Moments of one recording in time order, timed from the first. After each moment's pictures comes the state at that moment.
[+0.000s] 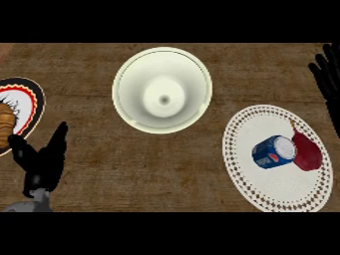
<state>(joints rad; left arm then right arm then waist) -0.02 0.24 -0.01 -1.33 0.32 0.17 0.20 -0.27 -0.51 0.05 -1.68 -0.40 -0.17 0.15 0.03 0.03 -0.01</state>
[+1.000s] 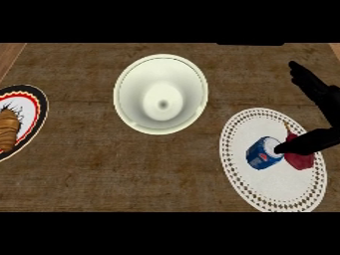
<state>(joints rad) 0.73 0.40 0.06 -1.75 0.32 -0.05 0.32 -0.33 -0.69 0.22 -1.53 -0.23 0.04 0.20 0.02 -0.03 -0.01</state>
